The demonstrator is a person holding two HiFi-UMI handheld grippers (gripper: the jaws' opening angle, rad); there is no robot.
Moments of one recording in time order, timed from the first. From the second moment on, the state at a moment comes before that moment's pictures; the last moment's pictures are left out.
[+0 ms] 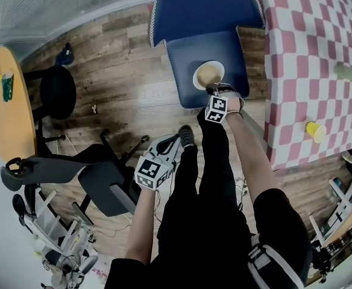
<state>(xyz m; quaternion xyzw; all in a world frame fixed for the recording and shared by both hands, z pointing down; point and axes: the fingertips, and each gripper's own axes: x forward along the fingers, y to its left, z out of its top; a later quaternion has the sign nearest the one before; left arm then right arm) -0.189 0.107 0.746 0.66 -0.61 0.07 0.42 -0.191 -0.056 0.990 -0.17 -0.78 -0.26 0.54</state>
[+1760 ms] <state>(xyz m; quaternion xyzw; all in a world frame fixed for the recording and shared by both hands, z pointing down) -0.124 0.117 0.556 0.75 -0.57 0.10 0.32 -0.039 -0.174 0.659 0.07 -0.80 -0.28 0.53</state>
